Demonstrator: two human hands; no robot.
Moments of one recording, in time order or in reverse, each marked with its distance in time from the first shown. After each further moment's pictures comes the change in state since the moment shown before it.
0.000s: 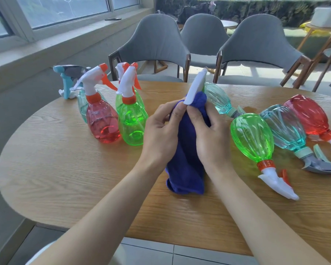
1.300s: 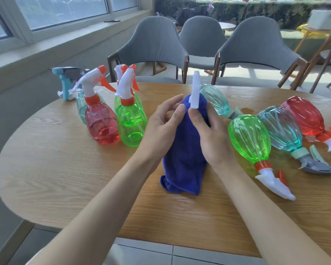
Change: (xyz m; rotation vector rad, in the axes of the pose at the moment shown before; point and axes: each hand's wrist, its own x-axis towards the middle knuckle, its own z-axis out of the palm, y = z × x) left_hand 0.011 0.002 -0.008 0.065 -0.151 -0.097; right_hand 0.008 0.000 -0.013 0.091 -0.180 0.059
